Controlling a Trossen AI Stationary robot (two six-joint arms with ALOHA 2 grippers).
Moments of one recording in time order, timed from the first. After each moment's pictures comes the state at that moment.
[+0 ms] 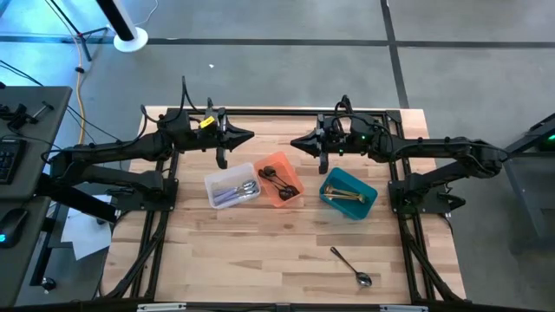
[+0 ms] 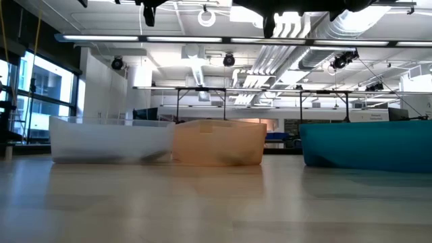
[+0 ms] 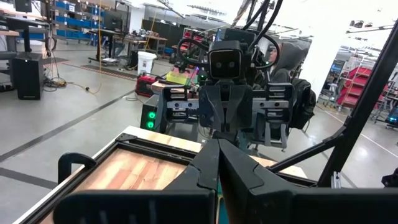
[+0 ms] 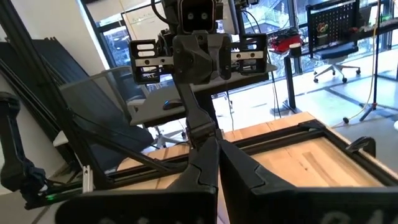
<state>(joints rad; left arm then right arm) 0.27 0.98 0.78 0.25 0.15 -0.21 -0.22 1.26 0.88 0.40 -0.22 0.25</state>
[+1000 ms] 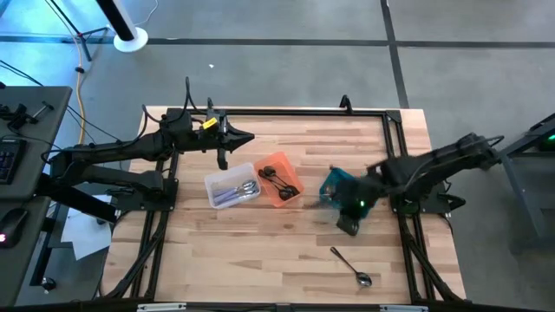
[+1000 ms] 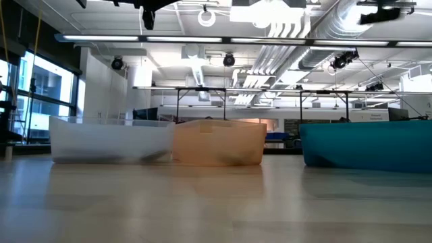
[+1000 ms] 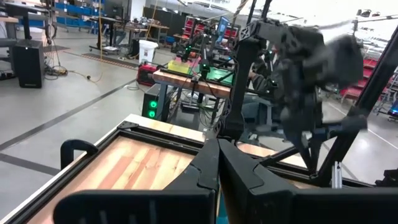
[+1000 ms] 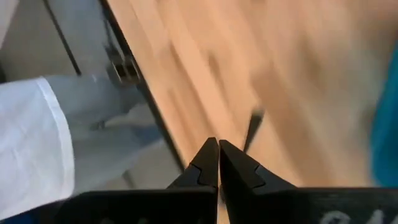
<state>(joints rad) 0.27 0.98 0.78 0.20 0.15 -0.21 0.31 1.31 1.25 -0.96 -0.25 0.90</state>
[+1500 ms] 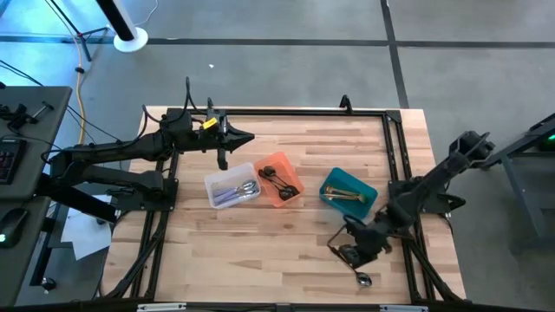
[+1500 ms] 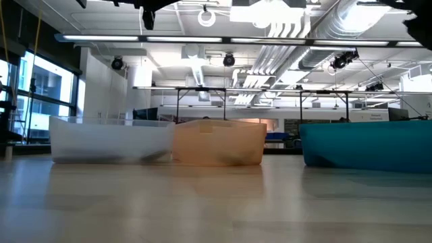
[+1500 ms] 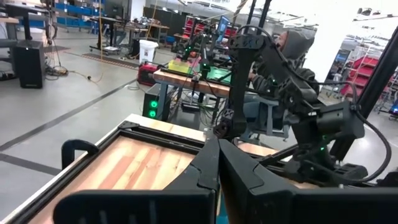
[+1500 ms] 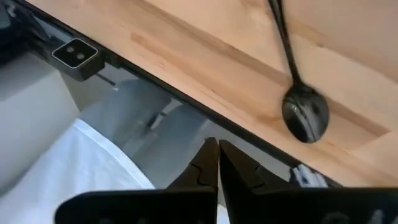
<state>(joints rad) 0.27 0.98 0.78 0.20 0.15 -0.20 0.68 1.31 0.76 -0.33 -0.27 1.95</state>
